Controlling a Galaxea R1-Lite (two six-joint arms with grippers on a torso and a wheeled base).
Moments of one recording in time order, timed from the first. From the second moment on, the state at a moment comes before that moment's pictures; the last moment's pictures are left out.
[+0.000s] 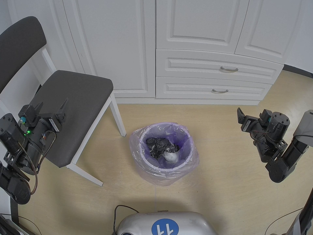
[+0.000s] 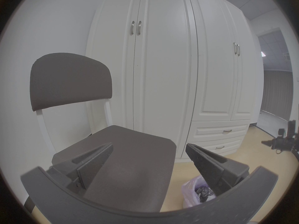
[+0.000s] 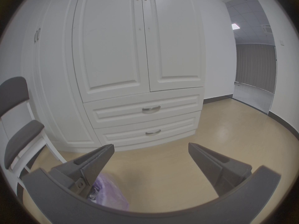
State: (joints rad) left arm -0.17 1.63 -0.31 -1.53 0.18 -0.02; right arm 0.25 2.01 -0.55 -1.55 -0.42 0.13
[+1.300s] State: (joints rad) left arm -0.16 1.44 -0.22 -1.53 0.18 0.14; right arm 0.06 1.44 -0.24 -1.55 0.00 -0.10
